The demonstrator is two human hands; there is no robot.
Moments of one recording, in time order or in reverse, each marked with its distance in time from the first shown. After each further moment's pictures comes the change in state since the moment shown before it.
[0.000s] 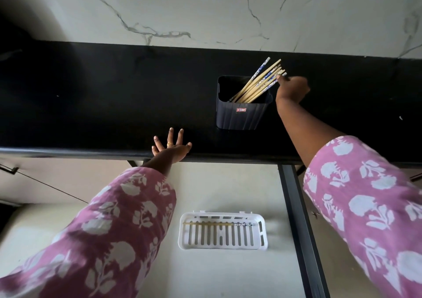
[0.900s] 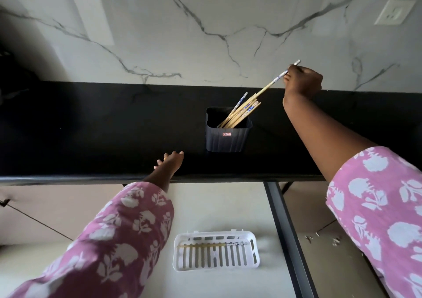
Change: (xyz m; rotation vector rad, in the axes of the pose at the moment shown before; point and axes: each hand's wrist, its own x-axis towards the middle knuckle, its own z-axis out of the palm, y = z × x) left_hand -0.001 0.023 -0.023 -0.045 0.033 0.063; right_hand -0.006 -0.084 -0.093 0.498 0.176 -0.064
